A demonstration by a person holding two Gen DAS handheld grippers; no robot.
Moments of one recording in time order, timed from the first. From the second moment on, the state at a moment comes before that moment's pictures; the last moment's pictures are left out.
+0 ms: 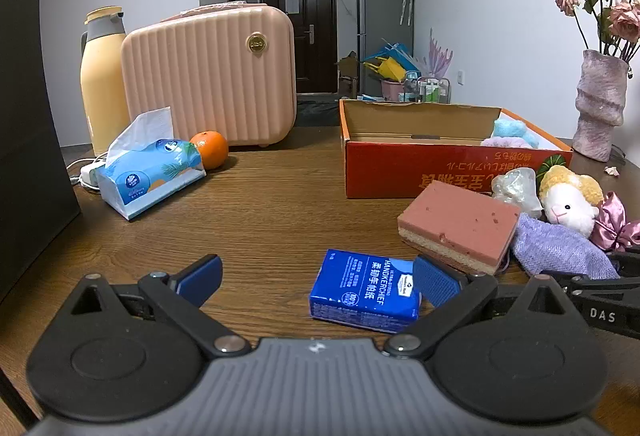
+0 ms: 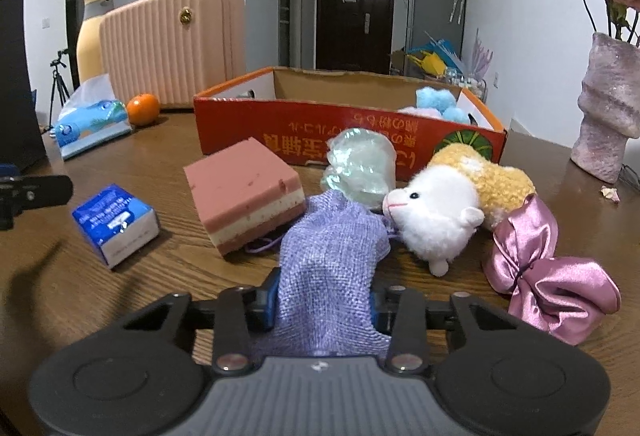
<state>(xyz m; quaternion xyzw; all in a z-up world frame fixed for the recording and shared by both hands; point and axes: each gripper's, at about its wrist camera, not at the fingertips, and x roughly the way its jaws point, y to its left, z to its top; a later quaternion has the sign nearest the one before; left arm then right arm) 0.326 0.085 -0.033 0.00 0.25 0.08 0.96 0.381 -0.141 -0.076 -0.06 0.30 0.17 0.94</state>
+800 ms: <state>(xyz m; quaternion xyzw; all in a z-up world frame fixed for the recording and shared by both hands) 0.332 0.083 -0.040 0.01 0.26 0.08 0.96 0.356 -0.168 -0.039 -0.04 0.18 0.15 0.97</state>
